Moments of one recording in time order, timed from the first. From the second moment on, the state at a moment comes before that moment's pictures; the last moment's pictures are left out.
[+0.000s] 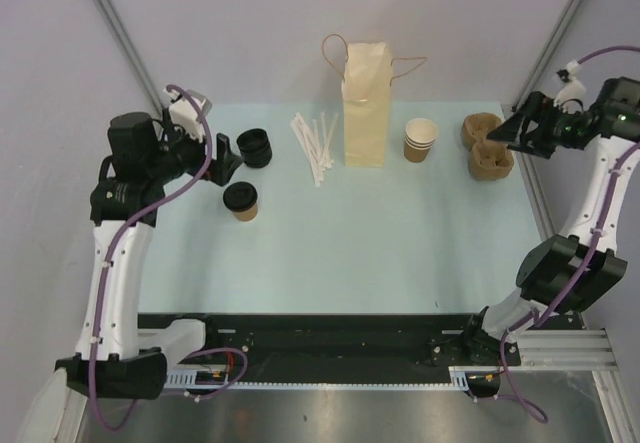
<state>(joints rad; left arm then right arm) -0.02 1.12 1.42 -0.72 0.47 0.23 -0.43 1.60 1.80 -1.13 -0.94 -0.07</state>
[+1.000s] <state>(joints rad) -0.12 1.03 1.12 -0.53 0.53 0.09 -0.12 2.10 2.05 -1.04 0.00 -0.20</state>
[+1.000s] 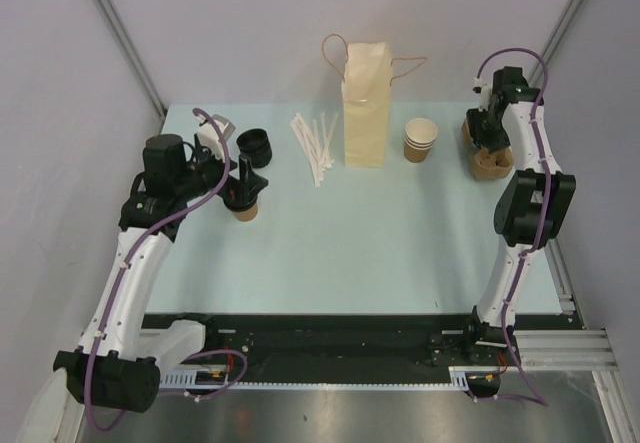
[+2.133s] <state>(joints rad) -0.12 1.06 1.12 -0.51 0.53 0.07 -0.11 2.27 2.18 -0.98 0.07 -0.10</state>
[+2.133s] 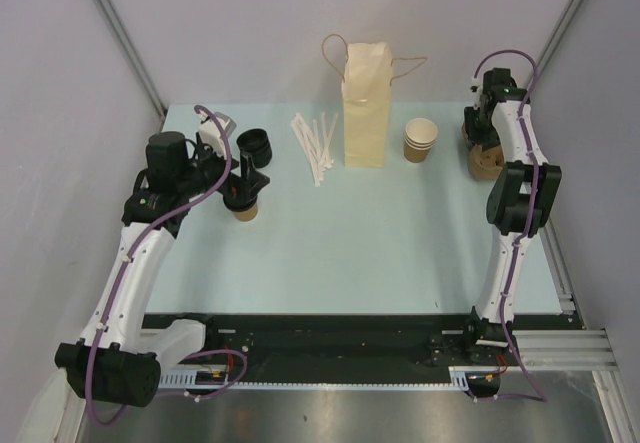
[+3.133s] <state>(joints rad) -0.12 1.06 1.12 -0.50 0.55 0.05 -0.11 2.30 2.18 -0.97 0.08 -0.10</state>
